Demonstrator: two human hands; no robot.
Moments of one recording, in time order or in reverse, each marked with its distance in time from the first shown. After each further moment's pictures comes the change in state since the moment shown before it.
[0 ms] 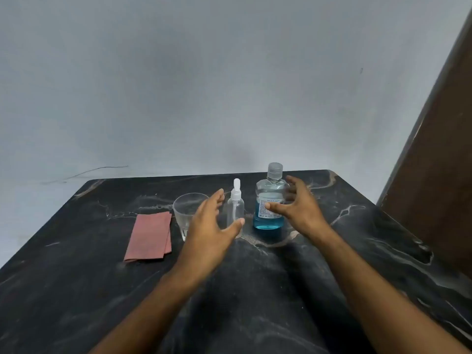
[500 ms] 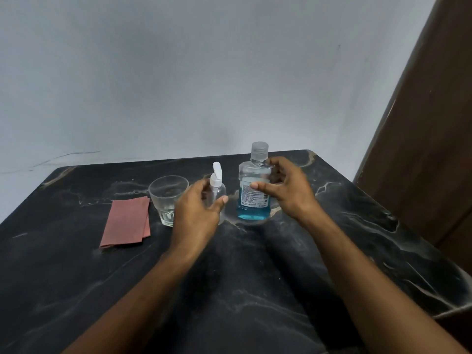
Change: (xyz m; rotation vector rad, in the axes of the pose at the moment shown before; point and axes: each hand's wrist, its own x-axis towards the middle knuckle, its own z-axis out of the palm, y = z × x) left_hand 0.005 -0.001 0.027 0.023 0.127 0.009; right_hand -0.027 -0.013 -0.024 0.086 -0.020 -0.109
